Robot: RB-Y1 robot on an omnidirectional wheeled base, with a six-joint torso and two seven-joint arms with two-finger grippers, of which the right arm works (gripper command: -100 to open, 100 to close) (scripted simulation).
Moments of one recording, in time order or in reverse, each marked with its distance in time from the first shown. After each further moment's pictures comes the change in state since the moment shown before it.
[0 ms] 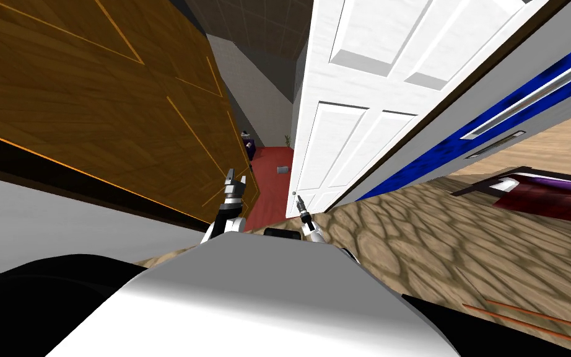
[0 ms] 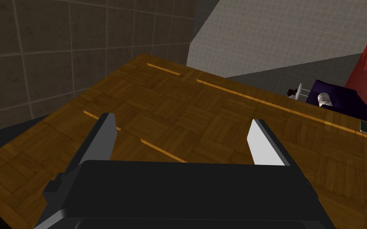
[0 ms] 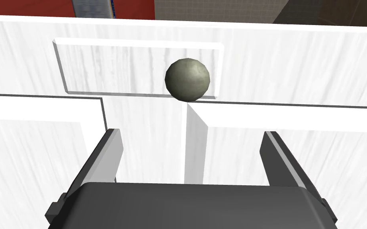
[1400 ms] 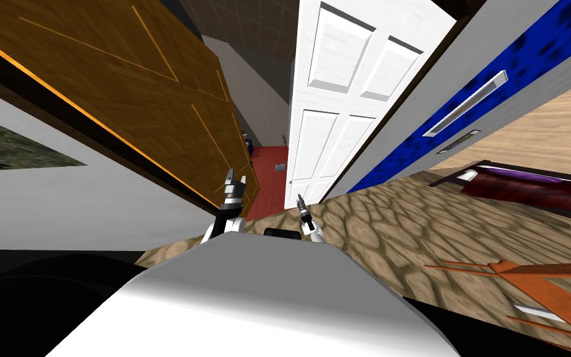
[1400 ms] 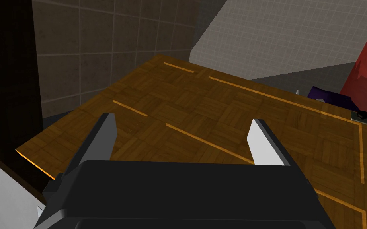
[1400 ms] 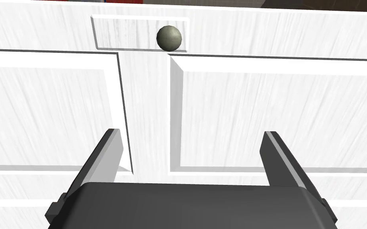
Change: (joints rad) arm 0.052 0.002 0.005 -0.123 0.000 0.028 0.005
